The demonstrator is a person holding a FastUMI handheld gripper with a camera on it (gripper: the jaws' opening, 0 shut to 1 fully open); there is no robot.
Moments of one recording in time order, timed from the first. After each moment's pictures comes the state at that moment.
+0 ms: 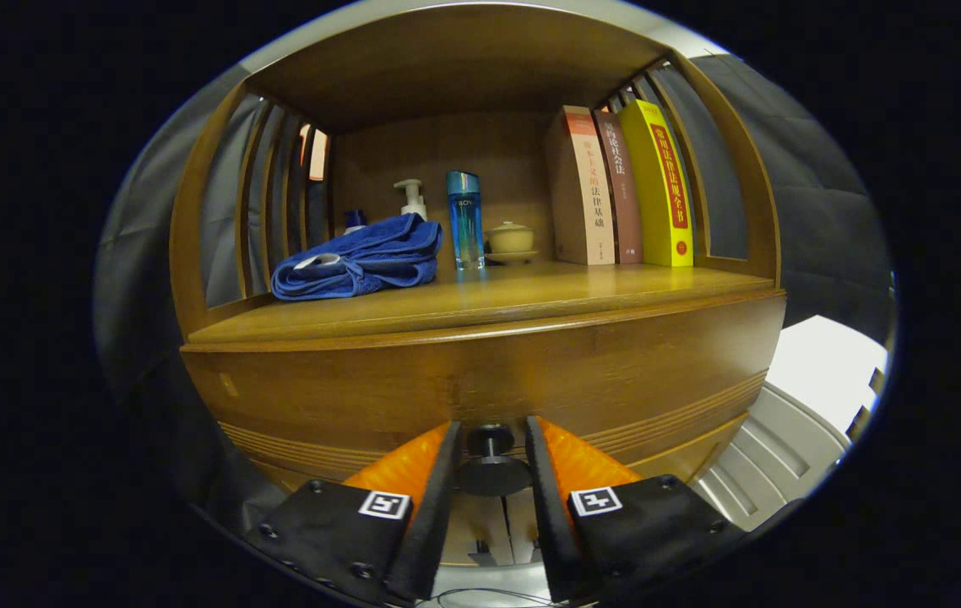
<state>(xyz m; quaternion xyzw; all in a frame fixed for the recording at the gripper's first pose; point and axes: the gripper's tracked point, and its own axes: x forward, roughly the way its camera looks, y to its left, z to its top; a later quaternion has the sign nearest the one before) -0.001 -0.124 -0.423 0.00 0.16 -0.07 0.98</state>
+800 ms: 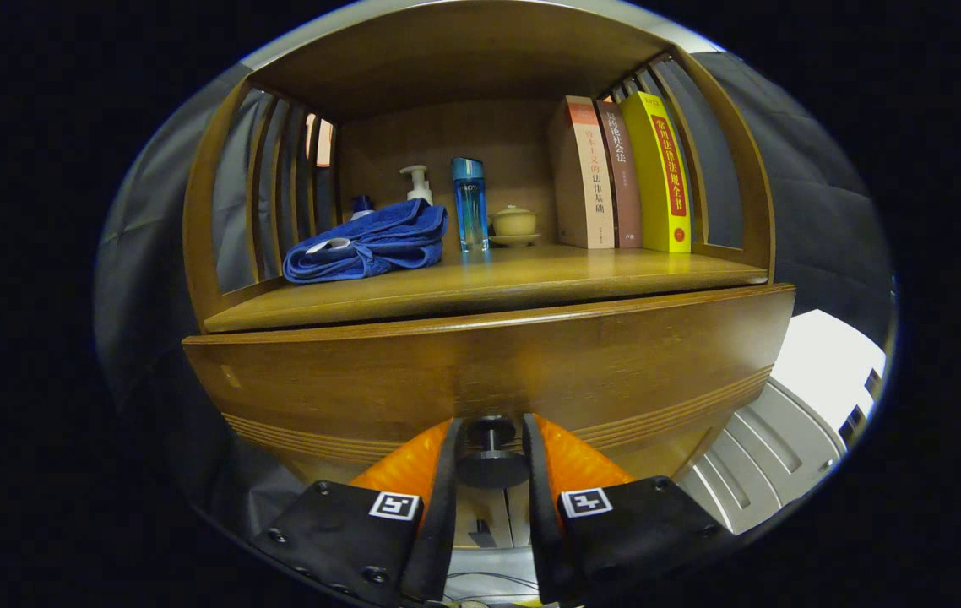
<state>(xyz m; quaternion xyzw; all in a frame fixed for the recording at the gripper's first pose) -0.030 -0.120 -0.423 -0.01 0.20 -0.06 0.98</state>
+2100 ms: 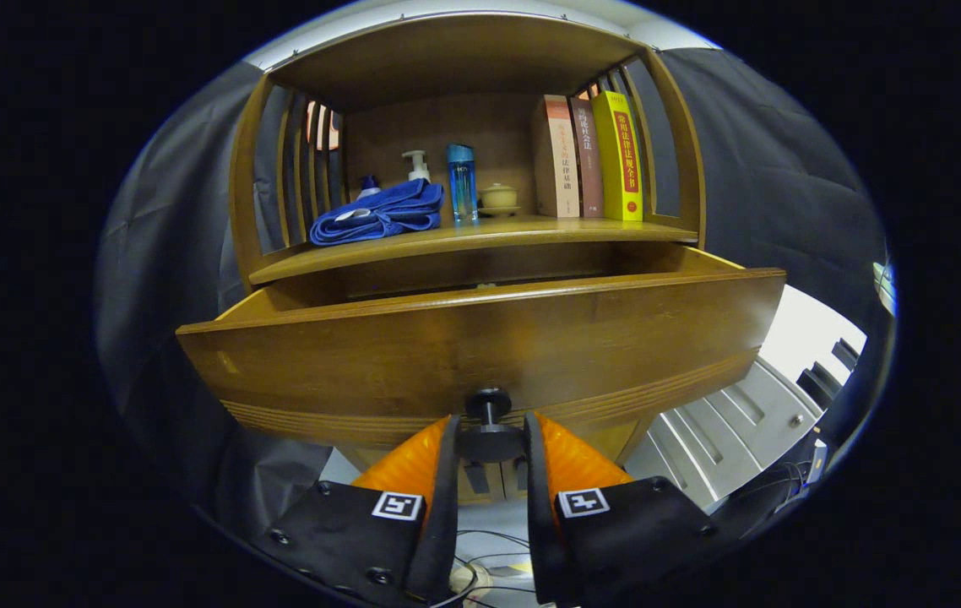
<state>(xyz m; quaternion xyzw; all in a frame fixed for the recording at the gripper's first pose) -0.134 -0.111 -0.417 -0.02 0.25 -0.08 0.97</state>
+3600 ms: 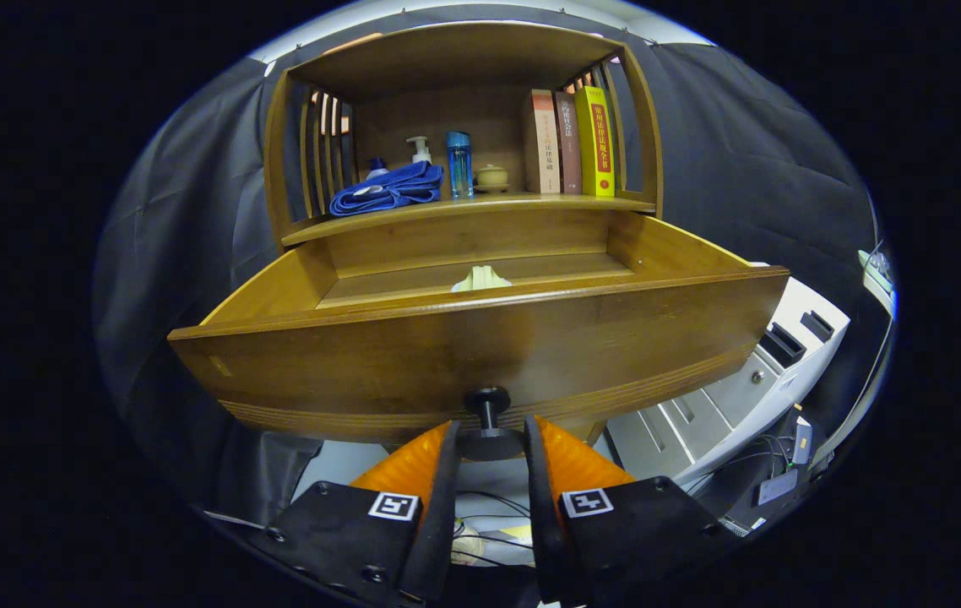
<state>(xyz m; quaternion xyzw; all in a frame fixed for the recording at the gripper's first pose) -0.233 -0.110 -0.401 -0.01 0.28 -0.09 0.95</state>
